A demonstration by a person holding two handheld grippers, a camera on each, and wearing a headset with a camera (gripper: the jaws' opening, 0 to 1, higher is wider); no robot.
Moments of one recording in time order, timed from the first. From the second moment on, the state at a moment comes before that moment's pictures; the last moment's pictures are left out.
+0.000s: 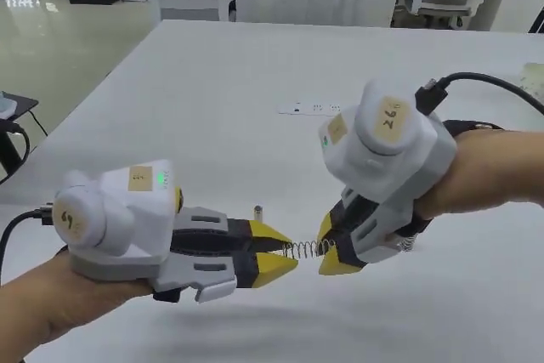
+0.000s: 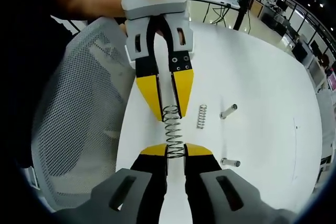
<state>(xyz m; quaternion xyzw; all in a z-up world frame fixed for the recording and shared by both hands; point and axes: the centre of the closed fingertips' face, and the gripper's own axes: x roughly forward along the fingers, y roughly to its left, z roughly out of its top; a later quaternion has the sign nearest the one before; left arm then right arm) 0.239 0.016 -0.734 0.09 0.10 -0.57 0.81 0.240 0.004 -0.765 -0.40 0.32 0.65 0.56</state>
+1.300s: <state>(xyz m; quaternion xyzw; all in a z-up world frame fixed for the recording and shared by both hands) 0.238 0.016 -0.746 0.10 0.12 -0.57 0.81 0.227 0.037 -0.733 -0.38 0.29 0.67 0.56</state>
